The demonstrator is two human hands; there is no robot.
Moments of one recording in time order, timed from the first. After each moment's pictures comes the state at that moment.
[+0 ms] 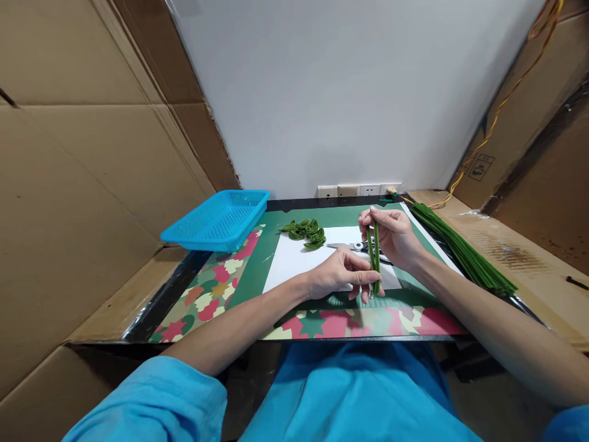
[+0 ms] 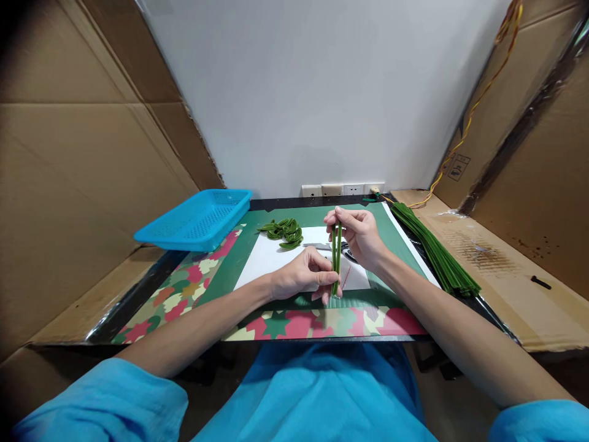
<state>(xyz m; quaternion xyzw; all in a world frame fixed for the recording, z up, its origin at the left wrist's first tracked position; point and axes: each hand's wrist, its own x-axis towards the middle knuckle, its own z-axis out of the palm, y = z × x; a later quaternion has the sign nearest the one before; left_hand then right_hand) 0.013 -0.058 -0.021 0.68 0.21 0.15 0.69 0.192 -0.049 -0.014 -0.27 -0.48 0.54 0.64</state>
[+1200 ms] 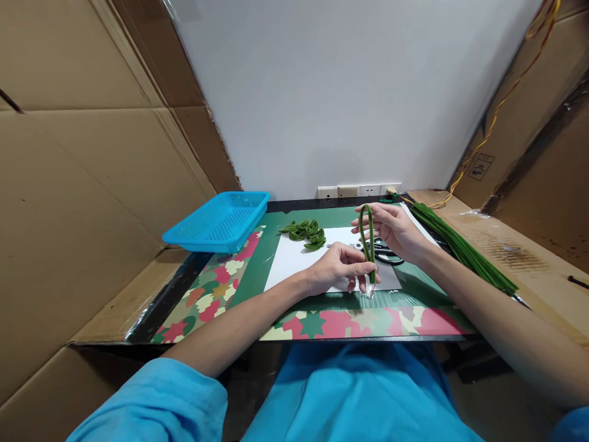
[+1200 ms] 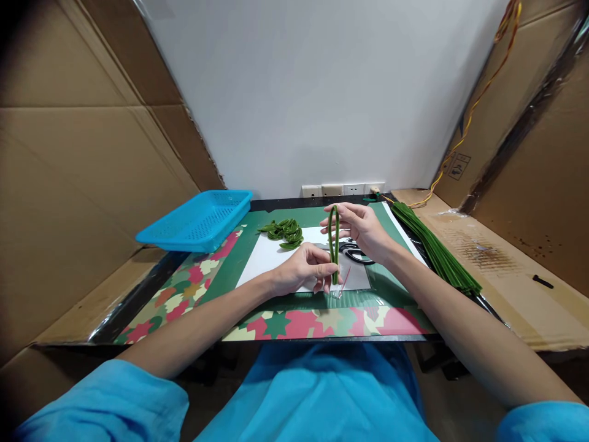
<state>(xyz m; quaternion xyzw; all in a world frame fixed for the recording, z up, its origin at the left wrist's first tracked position) 0.014 -0.048 -0.028 0.67 0.22 0.20 0.68 0.216 -0.035 -0.019 -0.25 -0.55 0.57 0.56</state>
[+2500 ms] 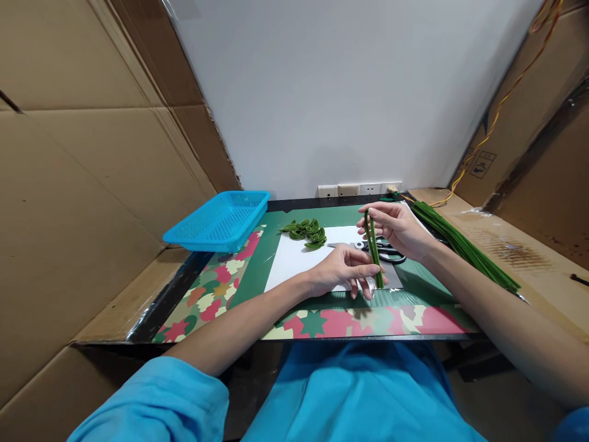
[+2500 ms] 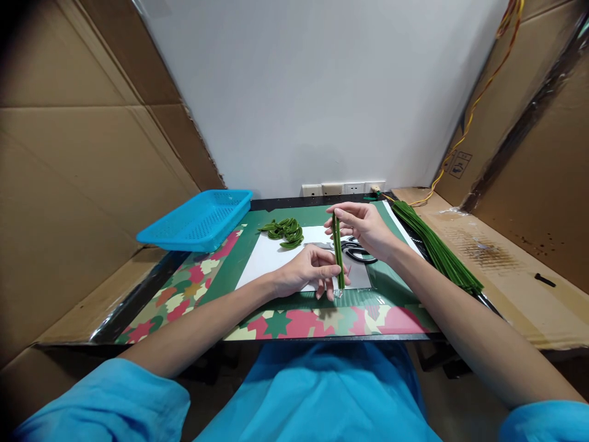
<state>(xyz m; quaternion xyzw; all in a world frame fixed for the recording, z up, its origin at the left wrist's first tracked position) 0.016 -0.050 -0.030 0.65 0.21 0.16 0.71 0.218 -0.038 -0.014 -0.27 -0.54 0.56 0.56</state>
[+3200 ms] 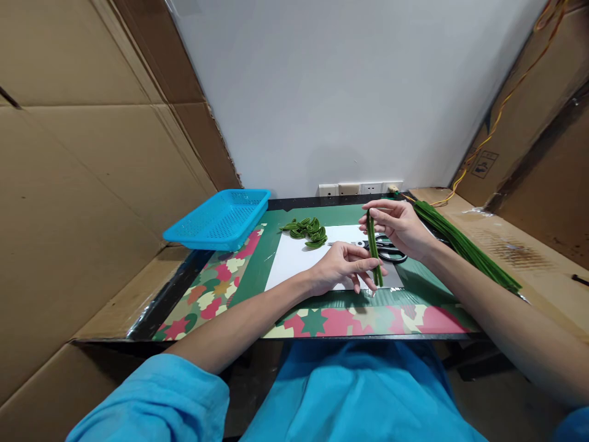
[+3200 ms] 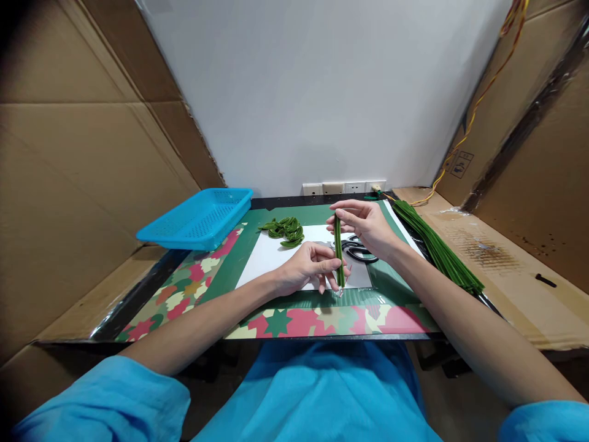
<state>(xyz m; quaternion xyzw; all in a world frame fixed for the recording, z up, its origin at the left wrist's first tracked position) 0.019 -0.052 -0.030 0.63 0.25 0.21 0.70 0.219 -0.035 -0.019 -0.27 -0.54 0.53 0.59</state>
